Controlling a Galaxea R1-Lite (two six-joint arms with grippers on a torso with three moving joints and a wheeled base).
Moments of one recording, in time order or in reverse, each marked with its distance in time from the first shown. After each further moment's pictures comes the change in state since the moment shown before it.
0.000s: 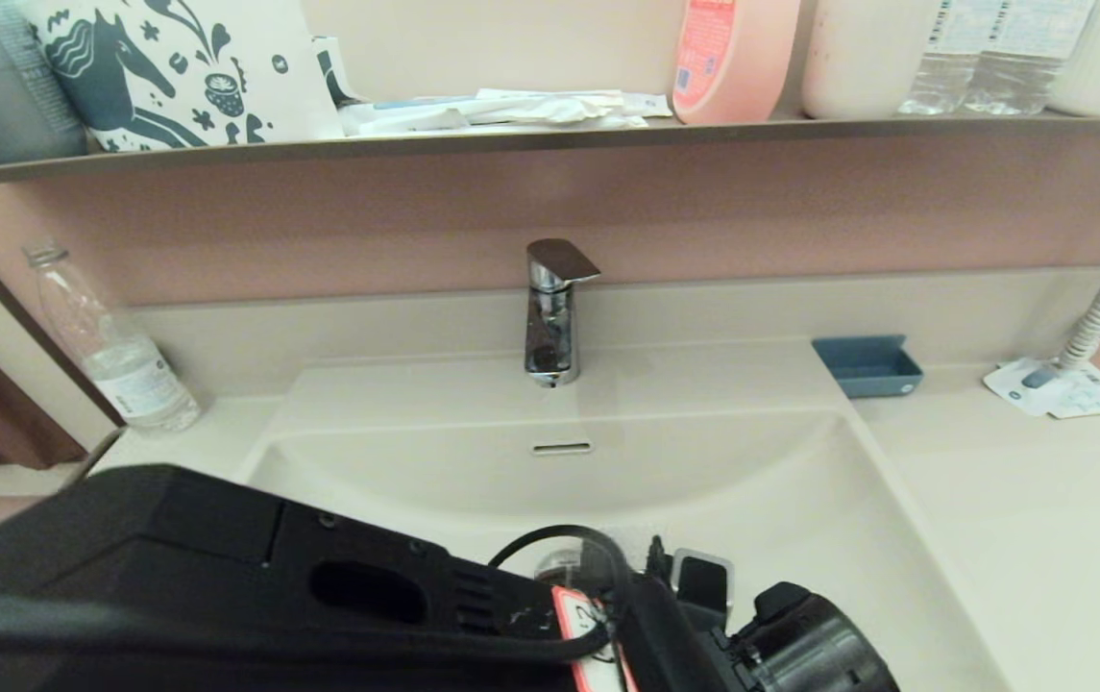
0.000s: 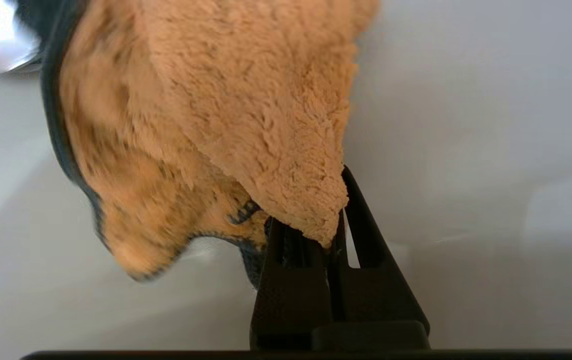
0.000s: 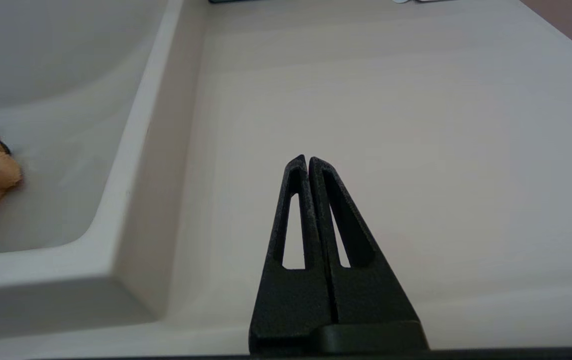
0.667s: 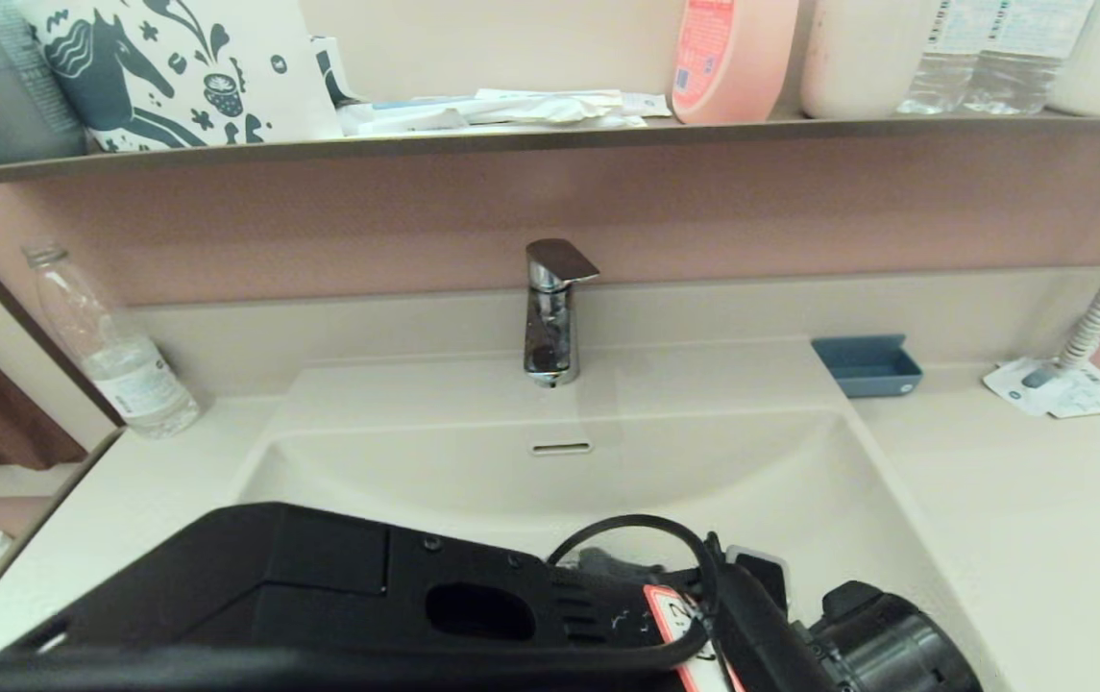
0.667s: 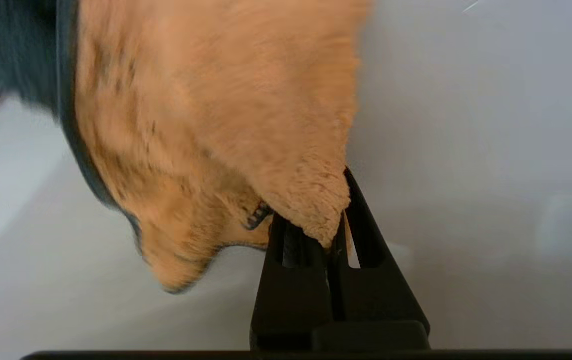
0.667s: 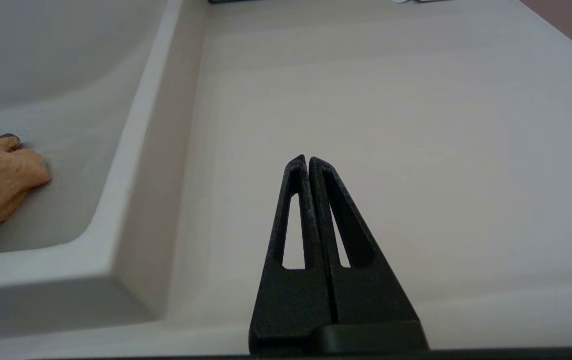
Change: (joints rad) left arm -0.022 0.092 -0.193 0.133 0.004 -0.007; right arm 0.000 0.000 0.000 0.000 0.000 0.000
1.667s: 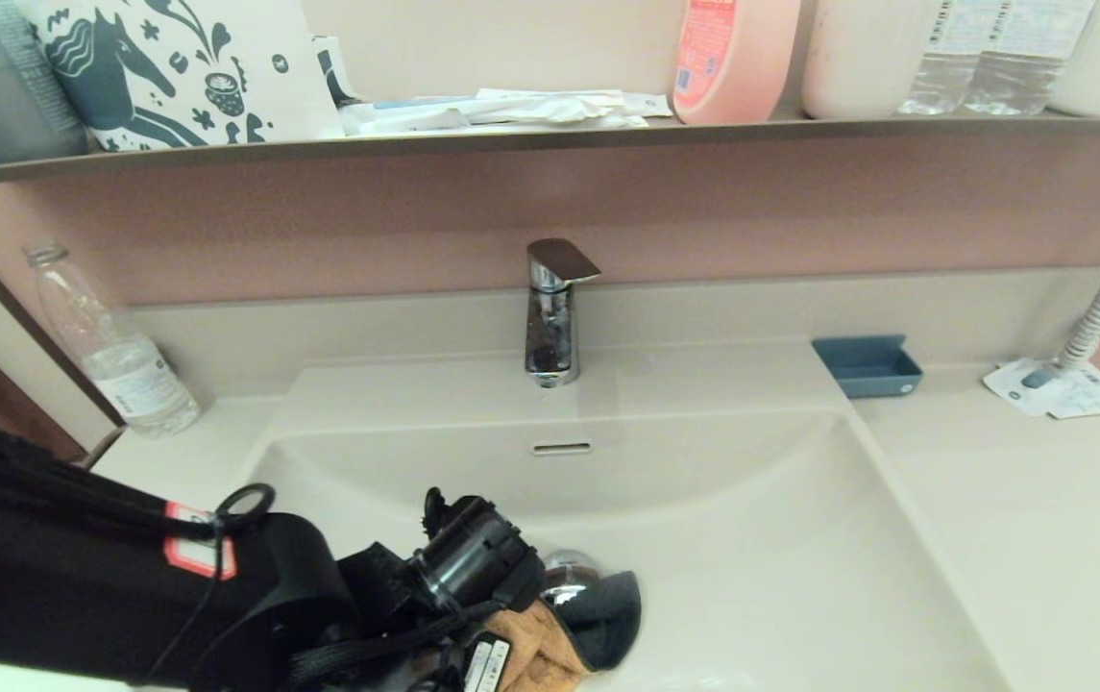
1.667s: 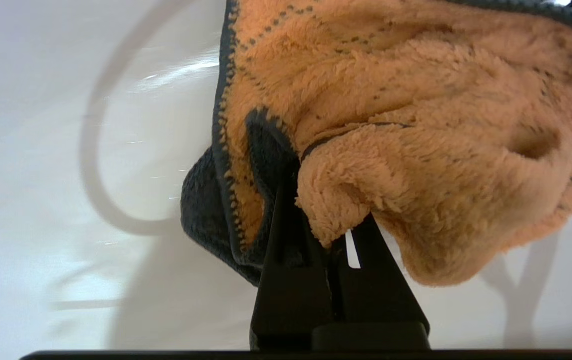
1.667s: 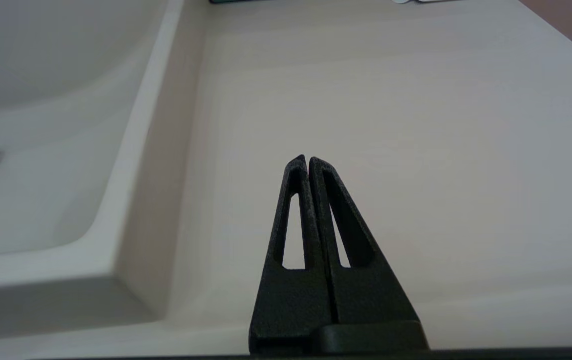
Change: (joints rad) left arm 0.420 -0.453 0.808 -0.412 -0.031 0.399; right arm 0.000 0.000 0.000 0.000 0.000 0.000
